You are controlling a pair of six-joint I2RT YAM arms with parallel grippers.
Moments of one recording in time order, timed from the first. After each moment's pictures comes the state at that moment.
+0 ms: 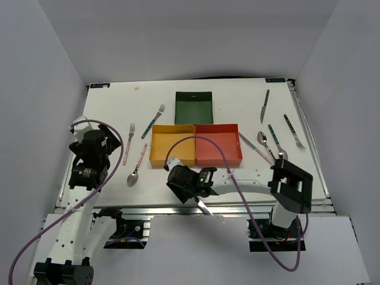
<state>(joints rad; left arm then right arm) -0.10 0.75 0.81 -0.56 -0.52 -0.48 1.32 1.64 1.06 -0.42 0.24 0.38</state>
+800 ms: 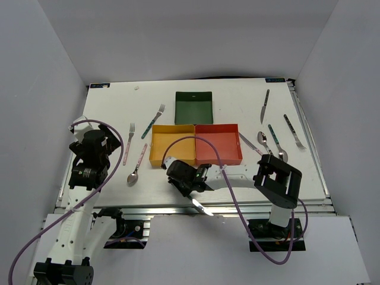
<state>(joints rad) -0.10 0.75 0.81 -0.56 -0.52 -0.48 1.24 1.79 1.06 -0.30 0.13 0.30</state>
